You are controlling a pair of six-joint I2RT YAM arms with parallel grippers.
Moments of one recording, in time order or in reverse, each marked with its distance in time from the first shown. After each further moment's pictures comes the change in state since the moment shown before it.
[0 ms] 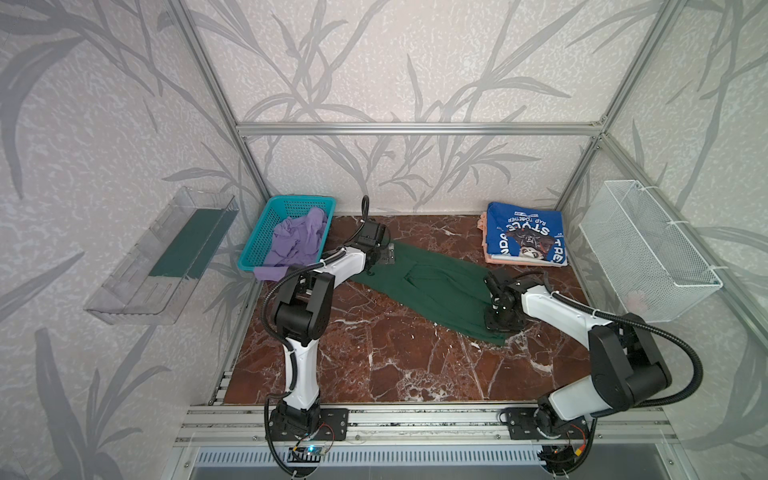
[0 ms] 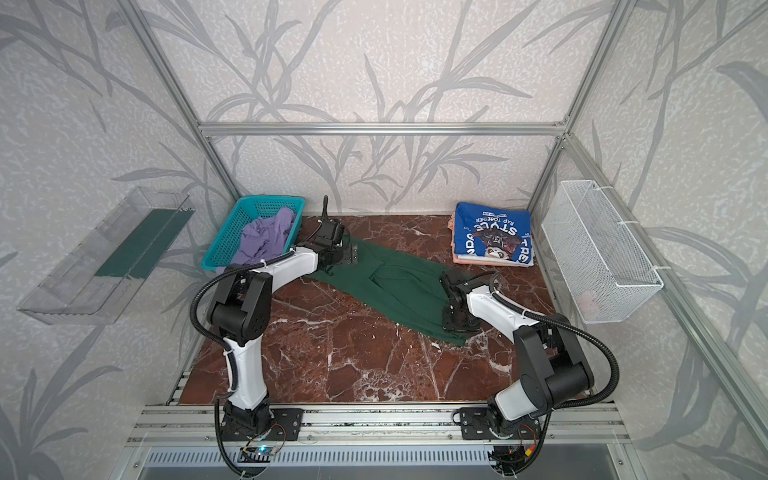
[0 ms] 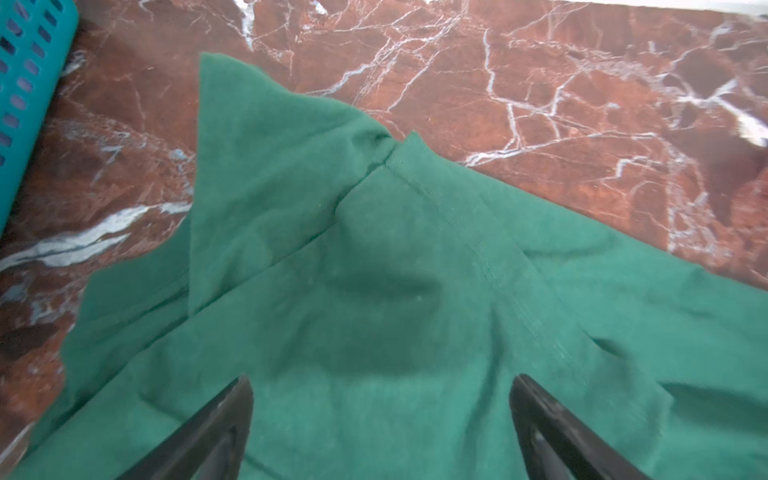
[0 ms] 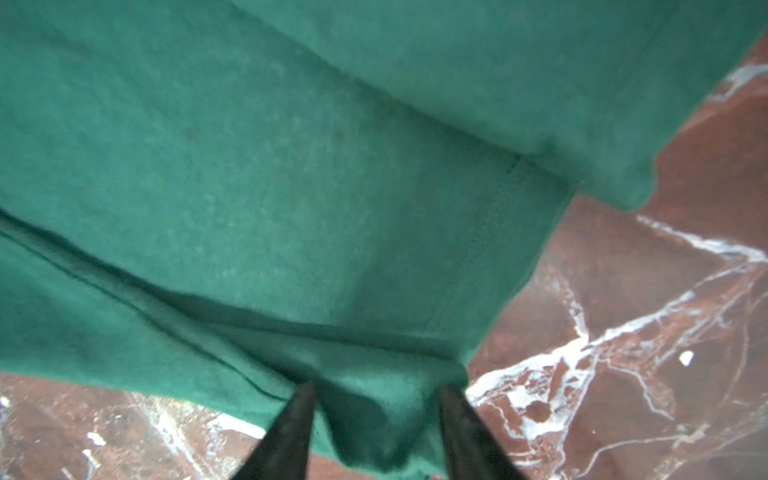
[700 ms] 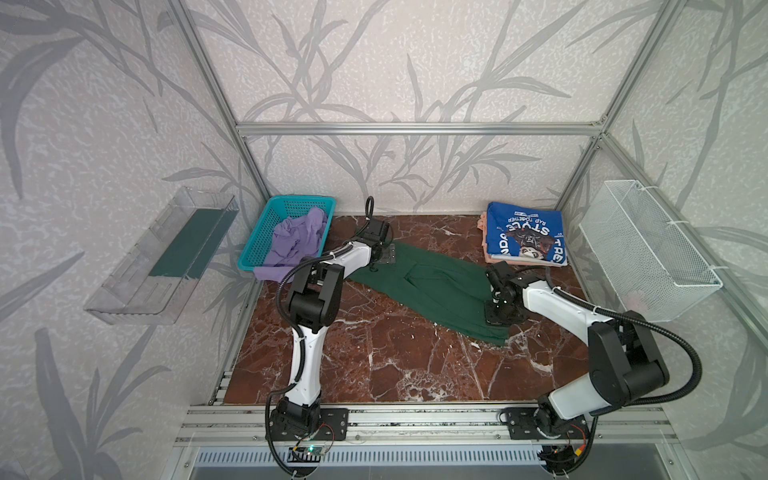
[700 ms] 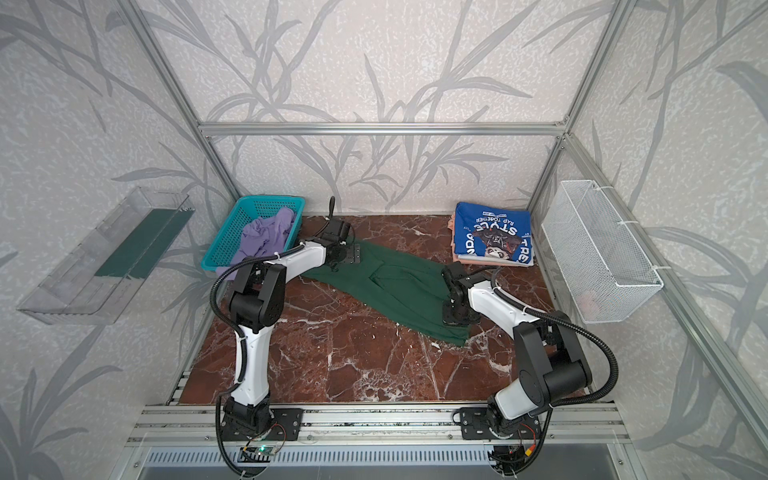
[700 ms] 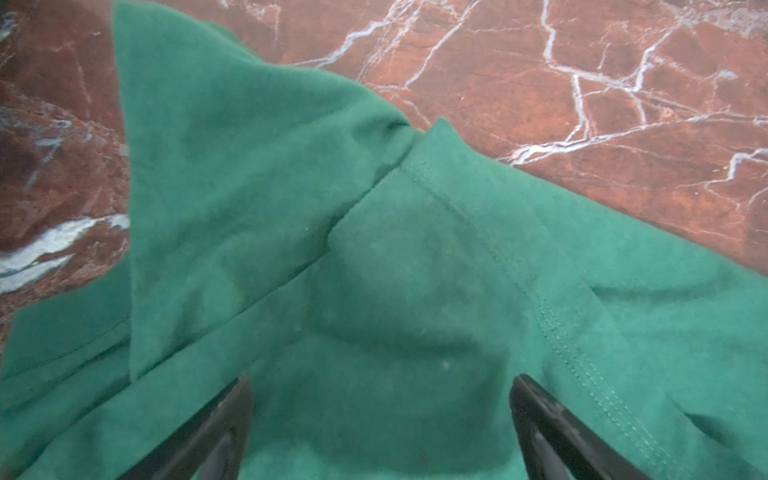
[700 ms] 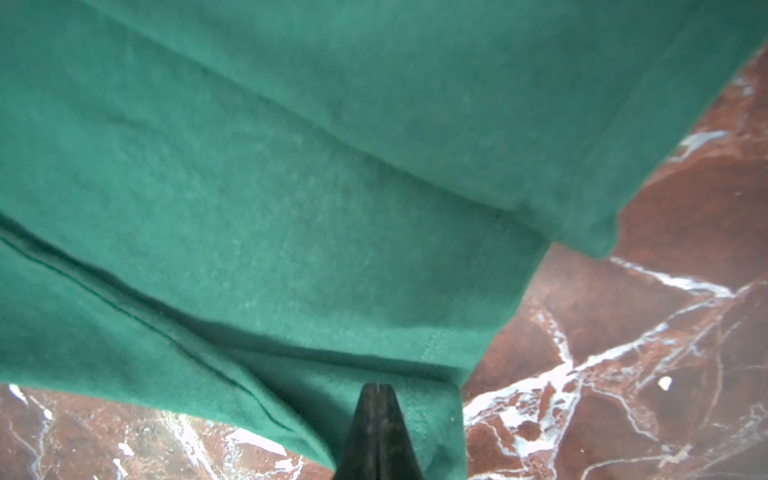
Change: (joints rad) left arm 0.018 0.147 0.145 -0.080 -0.018 0.000; right arm -0.037 0.016 0.050 0.004 -0.008 -0.026
